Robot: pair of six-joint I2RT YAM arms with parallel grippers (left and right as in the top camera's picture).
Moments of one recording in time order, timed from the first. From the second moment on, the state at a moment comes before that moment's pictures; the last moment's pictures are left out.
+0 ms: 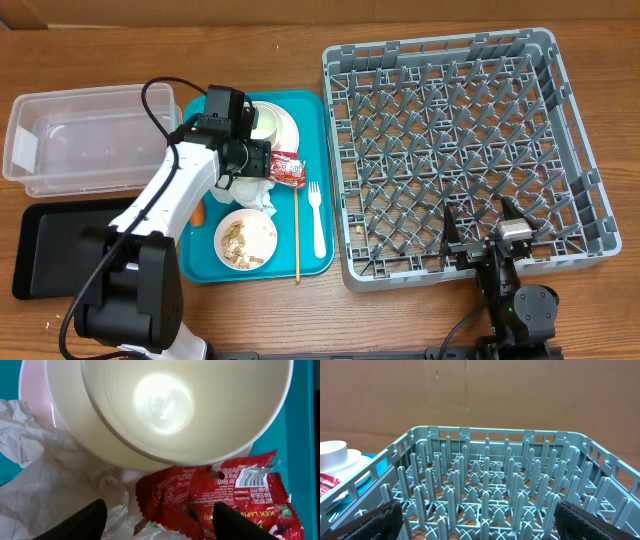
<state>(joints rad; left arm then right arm) -0.18 1.76 1.20 -0.64 0.06 -0.13 0.10 0.01 0.02 -0.03 -0.04 -0.02</state>
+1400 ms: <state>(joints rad) -0.18 1.78 1.24 -0.62 0.11 -0.14 0.10 0.01 0.02 -0.04 -0.04 -0.02</state>
